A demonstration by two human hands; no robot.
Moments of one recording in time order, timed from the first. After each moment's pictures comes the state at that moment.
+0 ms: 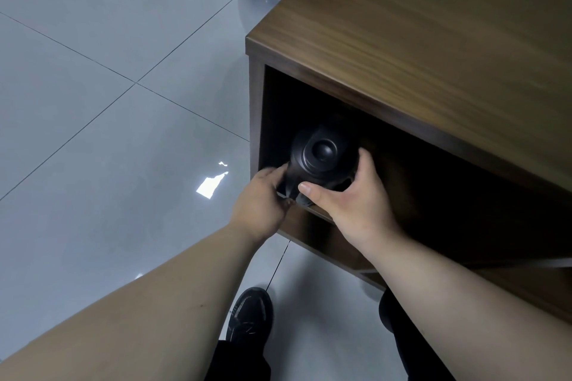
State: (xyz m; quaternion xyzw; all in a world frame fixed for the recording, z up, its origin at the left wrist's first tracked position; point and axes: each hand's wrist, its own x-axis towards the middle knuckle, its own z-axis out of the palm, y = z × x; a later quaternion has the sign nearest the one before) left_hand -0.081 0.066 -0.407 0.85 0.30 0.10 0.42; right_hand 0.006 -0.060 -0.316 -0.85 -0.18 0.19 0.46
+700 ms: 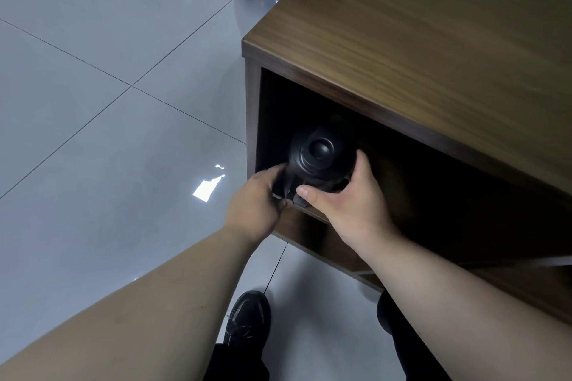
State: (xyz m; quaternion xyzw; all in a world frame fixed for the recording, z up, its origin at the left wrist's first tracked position) left_hand -0.081 0.068 -0.407 0.84 0.33 0.08 0.42; right_hand 0.010 -0.060 -0.320 -0.87 -0.17 0.20 0.42
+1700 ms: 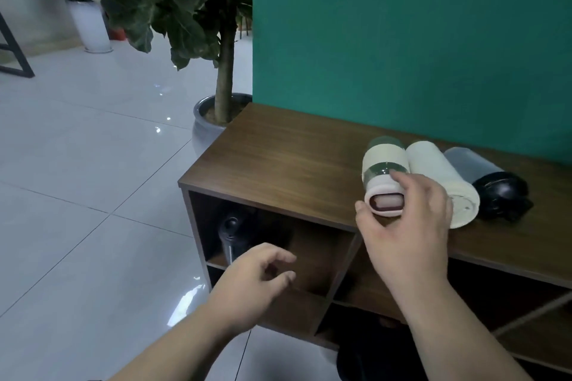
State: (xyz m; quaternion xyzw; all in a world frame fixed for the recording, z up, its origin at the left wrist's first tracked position) left_hand -0.134 -0.078 -0.174 0.88 0.16 0.07 0.44; right_hand -0.012 -0.256 -0.096 -0.88 -0.16 -0.24 0.38
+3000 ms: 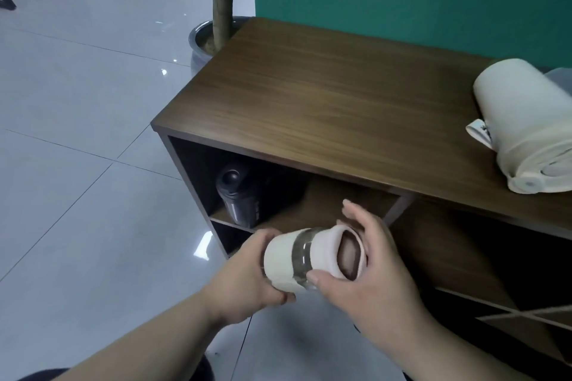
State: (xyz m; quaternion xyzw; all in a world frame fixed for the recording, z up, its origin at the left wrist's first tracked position) left_hand -0.122 -0.052 -0.278 0.83 0.19 -0.05 0.52; right_hand -0.041 -0.238 -0.213 -0.82 -0.23 0.16 0.50
